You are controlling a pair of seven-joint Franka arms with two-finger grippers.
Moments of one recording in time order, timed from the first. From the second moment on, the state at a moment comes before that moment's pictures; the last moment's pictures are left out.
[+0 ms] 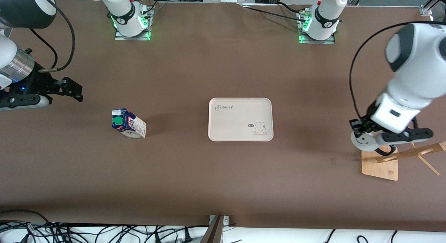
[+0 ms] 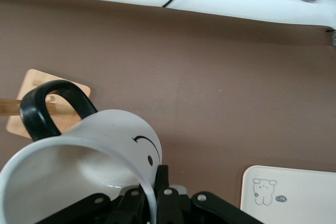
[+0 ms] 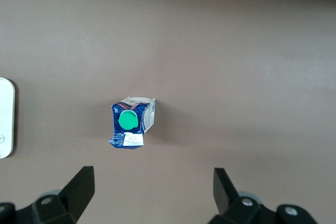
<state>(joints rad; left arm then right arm) 0.06 0.30 -0.15 -1.50 -0.01 1.97 -0.20 0.19 0.12 -0.11 -1.56 0.00 1.75 -0.02</state>
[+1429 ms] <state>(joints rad) 0.15 0.33 -0.01 -1.47 -0.22 1.96 0.22 0.19 0.12 -0.11 -1.56 0.00 1.75 -0.02</state>
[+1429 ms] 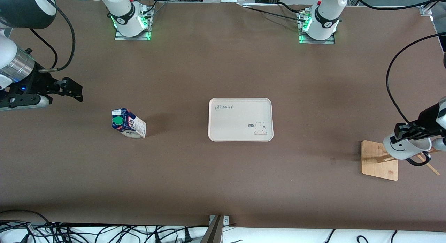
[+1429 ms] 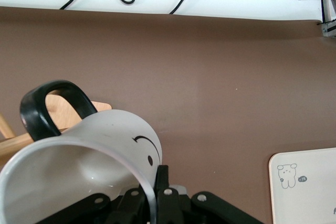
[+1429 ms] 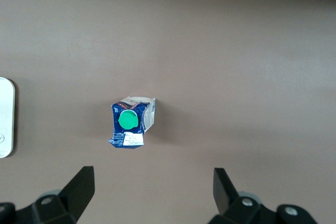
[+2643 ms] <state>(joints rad) 0.18 0.31 0.05 -1.47 -0.26 1.79 0.34 0.19 0.12 -0.11 -1.56 0.00 1.75 -0.02</state>
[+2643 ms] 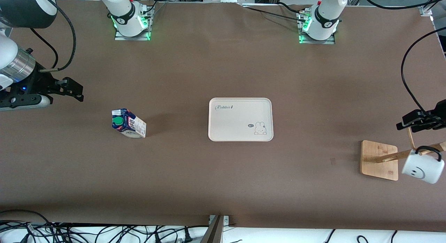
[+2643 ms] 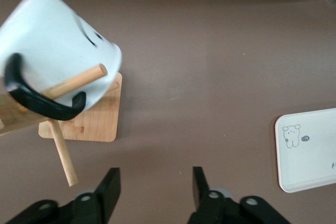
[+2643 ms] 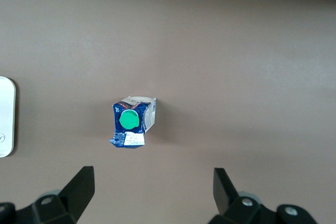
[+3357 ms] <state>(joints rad) 0.16 0.21 -0.12 -1.43 -0.10 1.60 0.05 0.19 0.12 -0.11 -1.56 0.00 1.75 -0.02</state>
